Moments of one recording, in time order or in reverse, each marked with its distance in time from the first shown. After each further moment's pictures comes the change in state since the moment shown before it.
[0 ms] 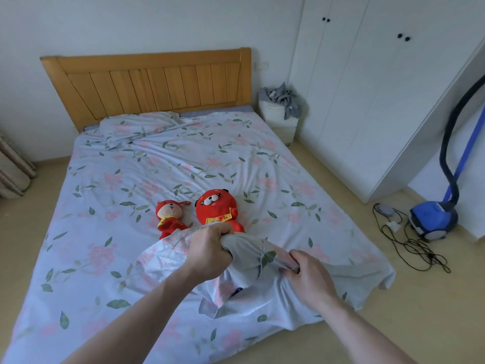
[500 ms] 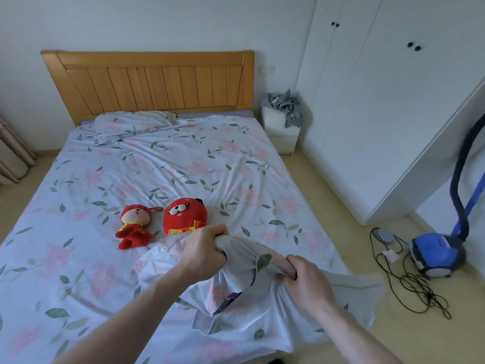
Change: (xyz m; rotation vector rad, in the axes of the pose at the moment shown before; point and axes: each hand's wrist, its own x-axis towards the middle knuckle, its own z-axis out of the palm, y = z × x) left_hand 0.131 0.098 0.156 -0.011 0.034 -0.161; right_hand 0.123 0.176 -0.119 -0.008 -0.079 -0.124
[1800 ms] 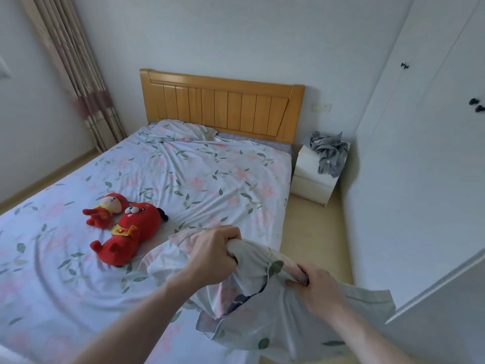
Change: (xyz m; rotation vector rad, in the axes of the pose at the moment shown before) left_hand 0.360 0.380 0.406 0.272 0.465 -0.166; right_hand 0.393 0.467 -0.385 -0.020 -0.310 -0.434
